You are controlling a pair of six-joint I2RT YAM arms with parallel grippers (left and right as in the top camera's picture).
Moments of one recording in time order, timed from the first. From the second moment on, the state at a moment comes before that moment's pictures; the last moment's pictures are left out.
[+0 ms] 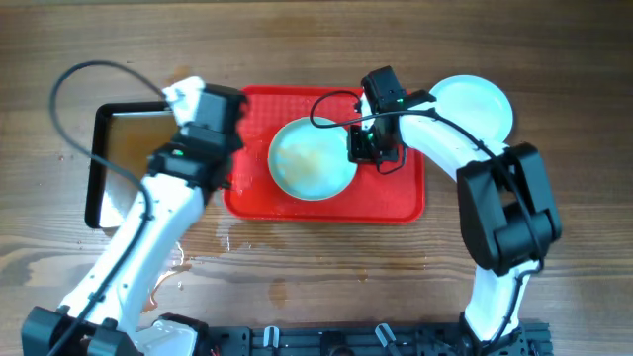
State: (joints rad) left arm -0.28 1.41 1.05 -0.60 -0.44 -0.61; right arm 0.37 2.03 1.36 -0.71 -0.28 0.36
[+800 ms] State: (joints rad) left arm 0.24 1.41 1.04 -0.72 0.02 -0.64; right arm 0.81 1.59 1.37 -0.32 0.95 -0.30
